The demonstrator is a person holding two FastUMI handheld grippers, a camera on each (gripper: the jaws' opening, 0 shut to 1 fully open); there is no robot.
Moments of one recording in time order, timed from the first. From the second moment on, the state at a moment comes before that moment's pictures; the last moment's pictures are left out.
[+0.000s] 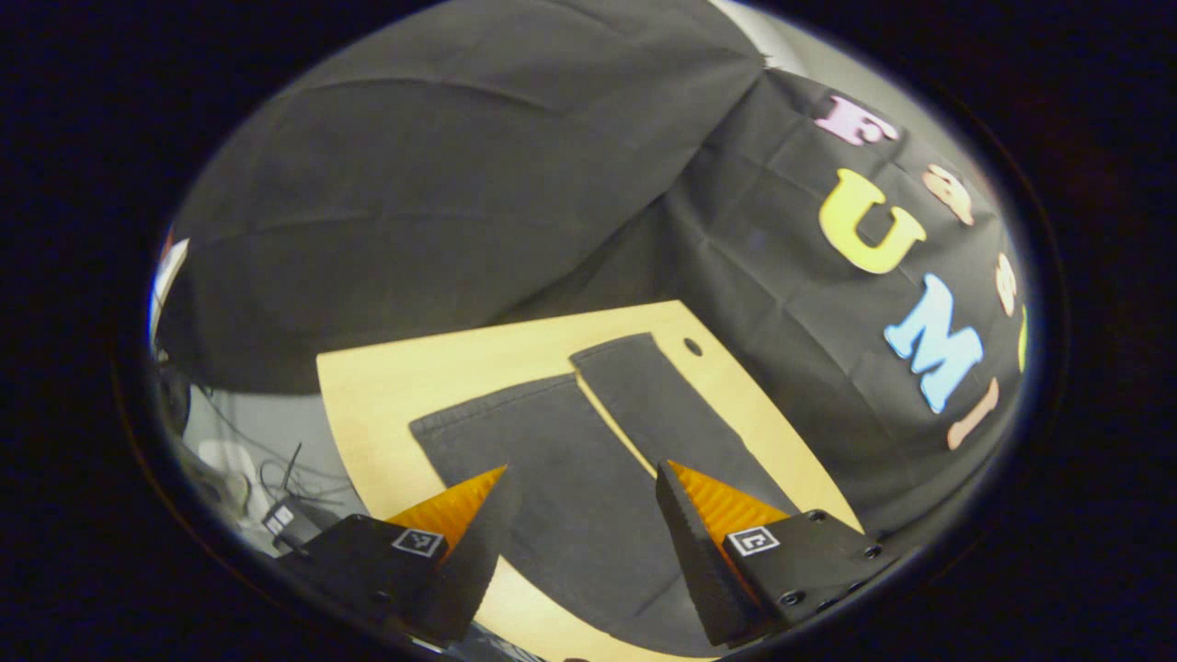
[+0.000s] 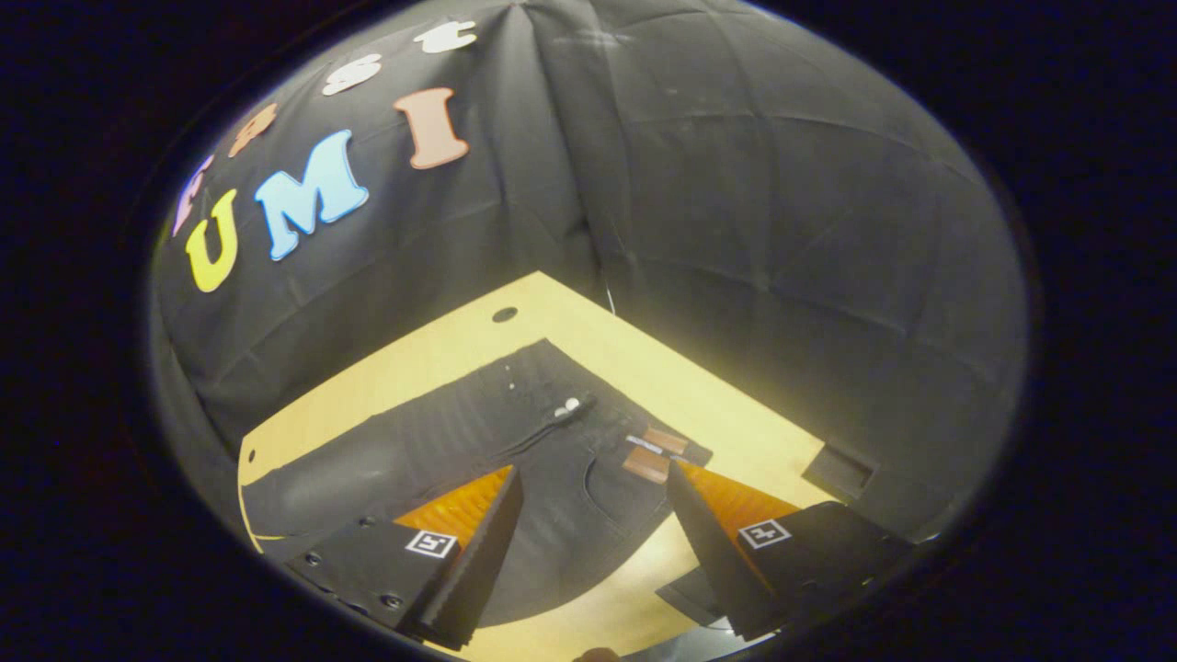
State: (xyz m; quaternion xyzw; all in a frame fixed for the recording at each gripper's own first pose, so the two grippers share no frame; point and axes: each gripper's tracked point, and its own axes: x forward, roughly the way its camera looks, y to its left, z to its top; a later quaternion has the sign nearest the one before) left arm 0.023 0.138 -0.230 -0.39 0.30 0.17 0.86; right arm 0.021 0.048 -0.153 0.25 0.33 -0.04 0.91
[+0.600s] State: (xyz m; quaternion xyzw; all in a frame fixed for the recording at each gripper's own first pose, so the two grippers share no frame) left arm -0.003 0.173 -0.322 -0.56 0.34 0.26 0.71; right arm 0.011 0.073 -0.215 0.37 0.43 -0.03 0.82
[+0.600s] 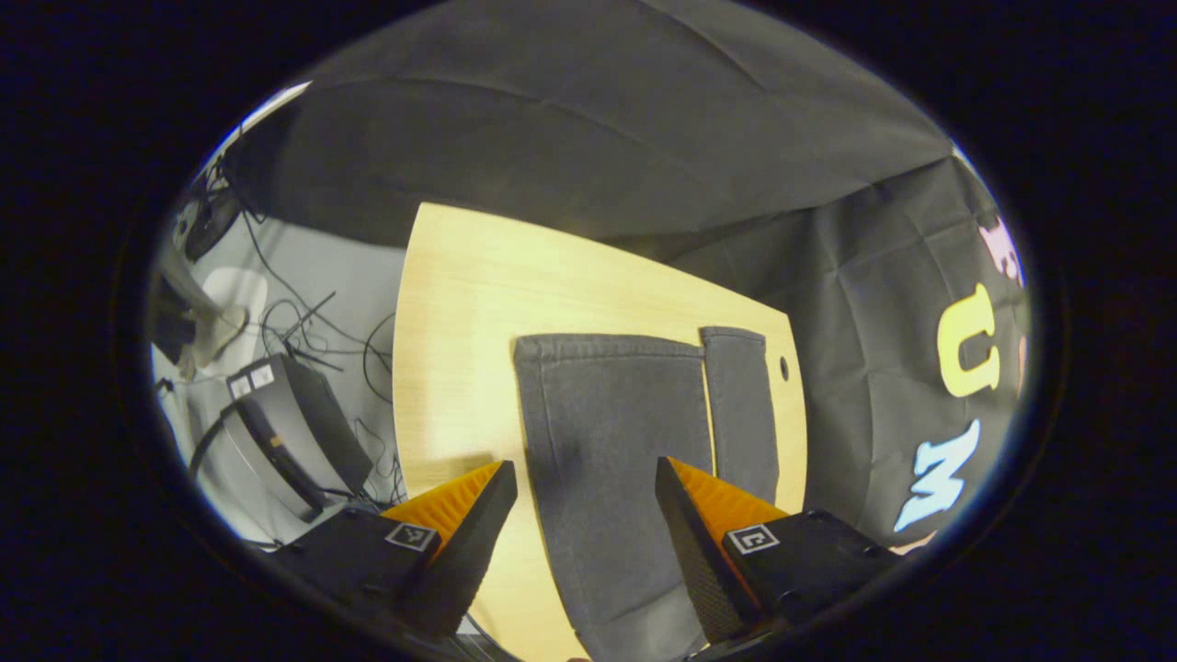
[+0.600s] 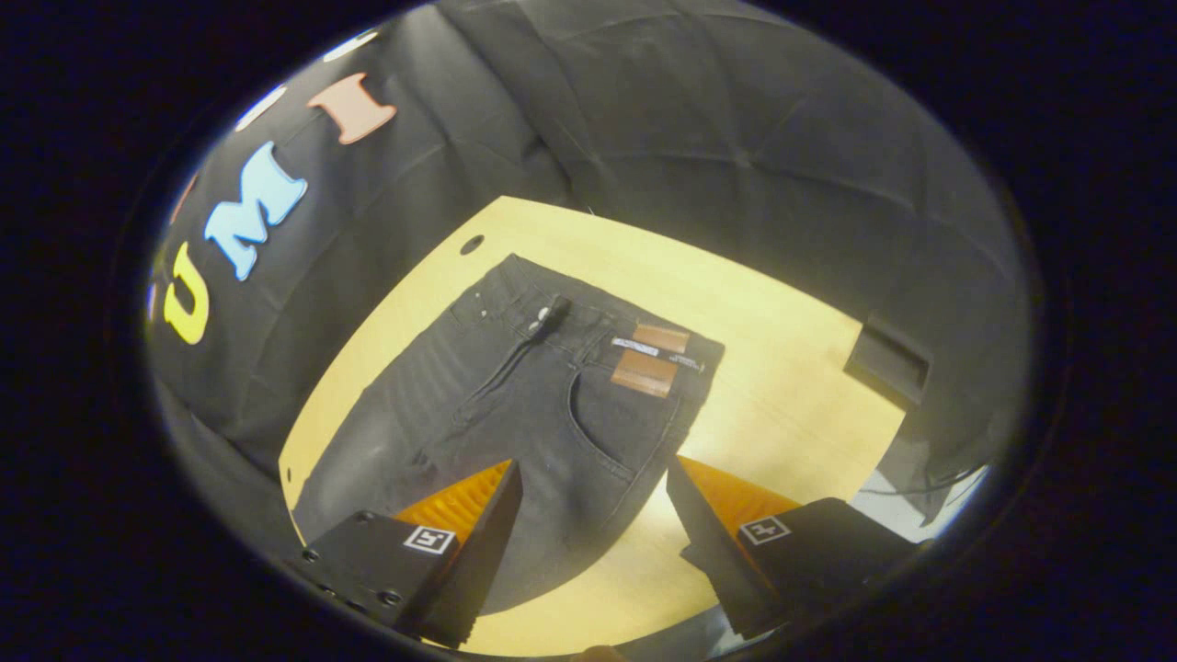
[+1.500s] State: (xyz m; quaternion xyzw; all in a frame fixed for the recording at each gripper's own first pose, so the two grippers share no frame) left arm 0.057 0.144 -0.343 -0.62 0.31 0.21 0.69; right arm 0.031 0.095 -0.247 0.47 0.44 -0.03 0.76
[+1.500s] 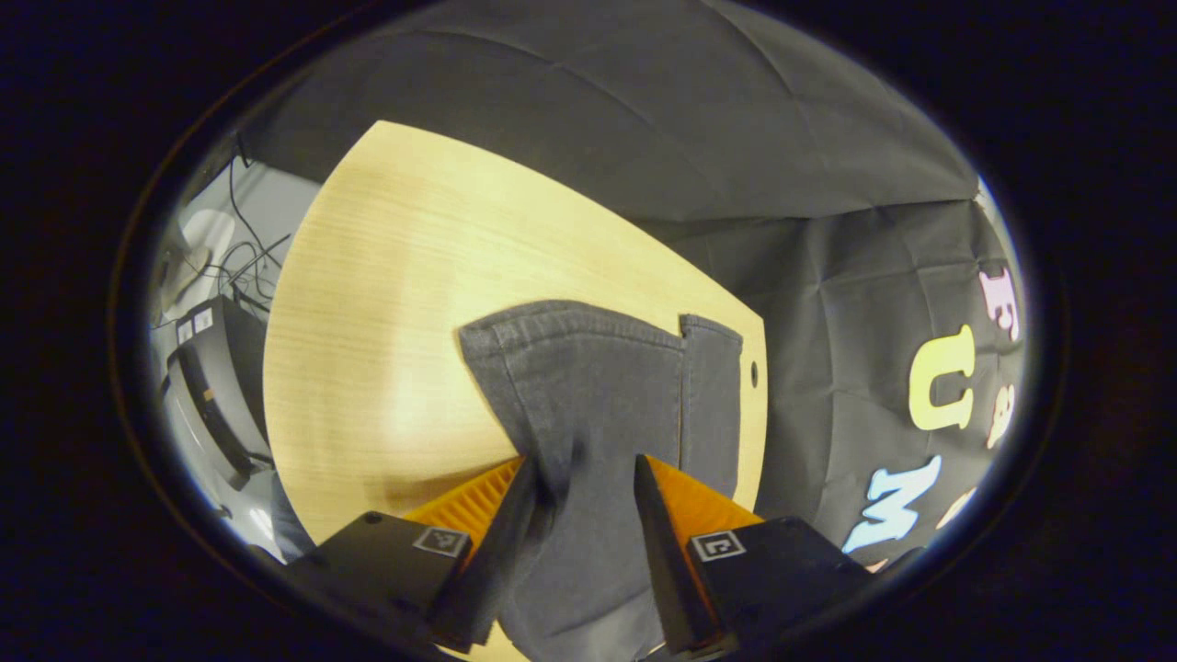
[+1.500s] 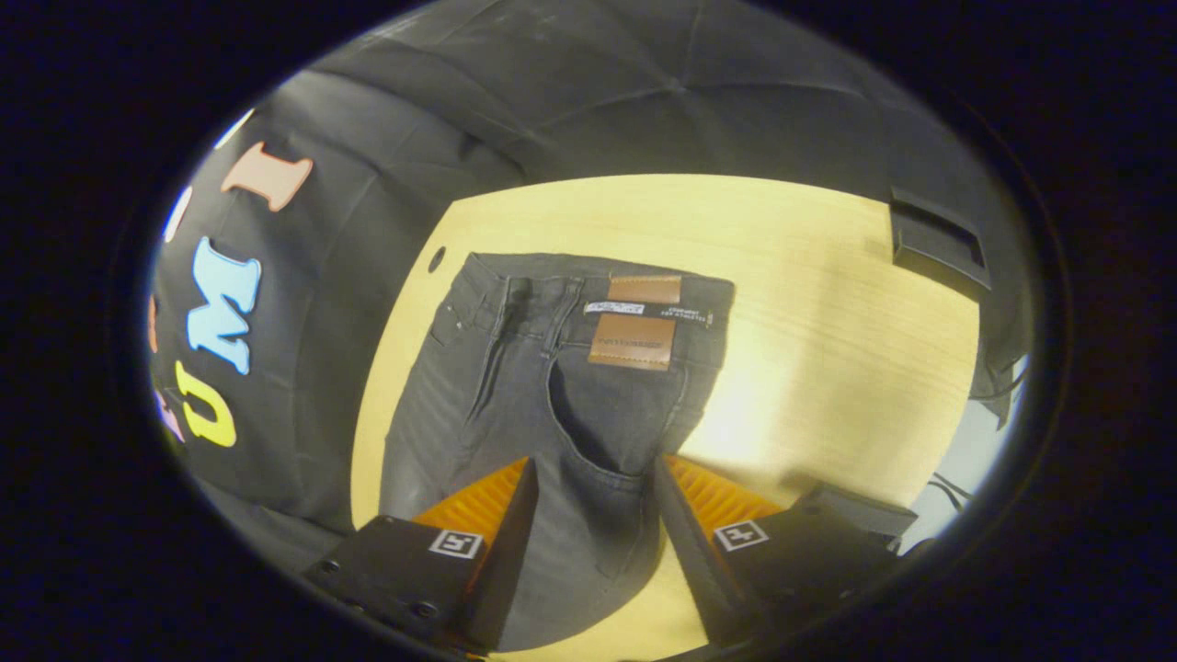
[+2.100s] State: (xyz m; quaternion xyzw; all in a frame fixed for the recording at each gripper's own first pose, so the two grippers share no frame) left arm 0.047 0.139 -0.355 -0.62 0.34 0.19 0.67; right arm 0.023 0.094 -0.254 0.52 0.46 -0.01 0.72
